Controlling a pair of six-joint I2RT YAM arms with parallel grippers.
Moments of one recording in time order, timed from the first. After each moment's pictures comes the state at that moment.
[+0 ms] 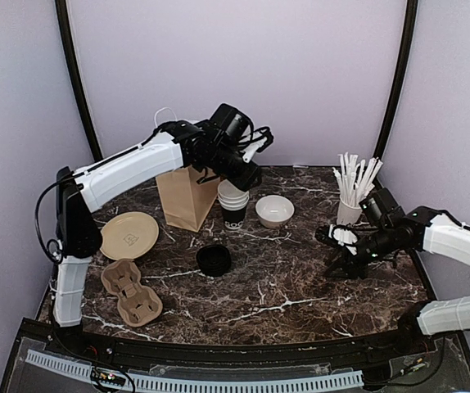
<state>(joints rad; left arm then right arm) -0.85 2.09 2.17 -0.82 -0.04 0.07 0.50 1.09 0.74 -0.73 -0.49 -0.61</state>
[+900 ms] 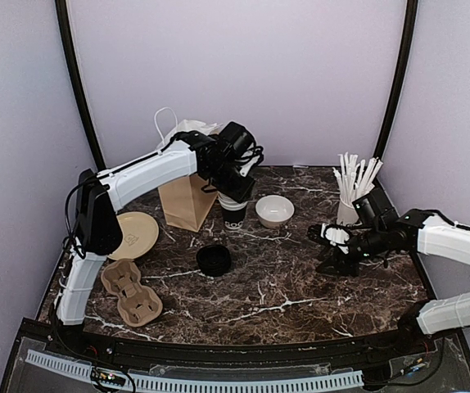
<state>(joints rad) -0.80 2.30 2.30 -0.98 -0.07 -0.08 0.55 1.12 0.68 -0.55 -0.44 -0.62</state>
